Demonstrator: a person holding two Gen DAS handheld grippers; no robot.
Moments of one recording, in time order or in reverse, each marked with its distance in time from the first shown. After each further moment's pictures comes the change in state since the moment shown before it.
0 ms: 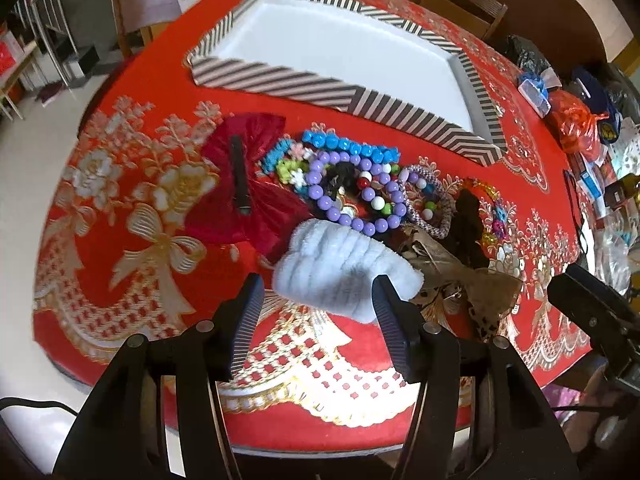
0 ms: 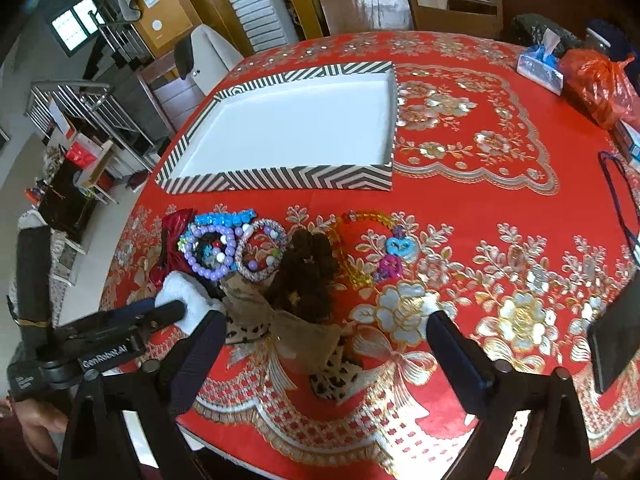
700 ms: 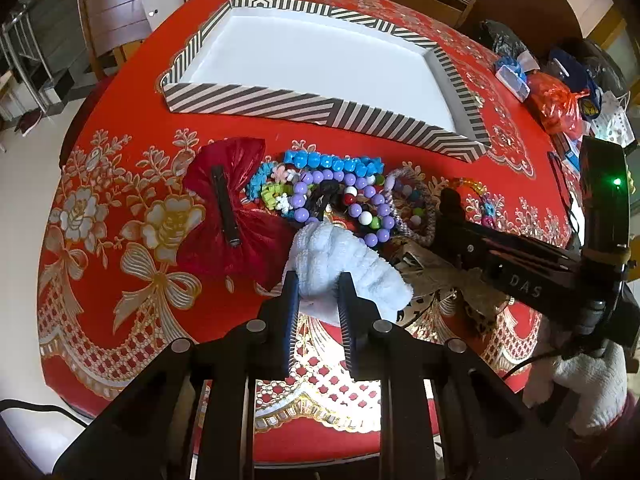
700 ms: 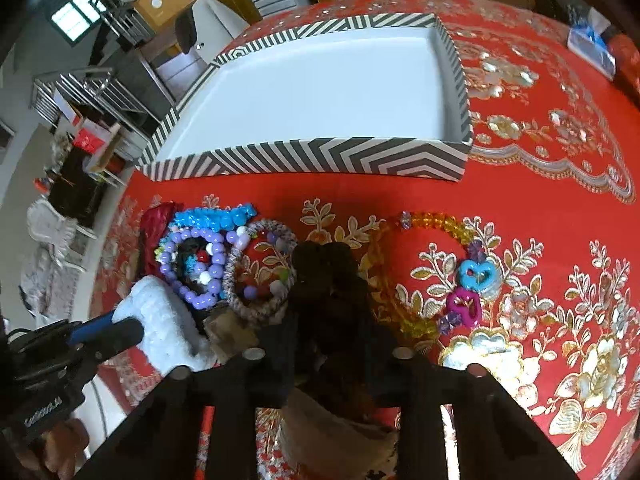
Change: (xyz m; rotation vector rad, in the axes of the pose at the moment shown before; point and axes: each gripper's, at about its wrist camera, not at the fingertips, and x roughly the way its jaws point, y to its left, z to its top) left arm -0.007 -0.003 0.017 0.116 -0.008 -0.030; right arm 0.071 0.009 0.021 -0.015 0.080 0.066
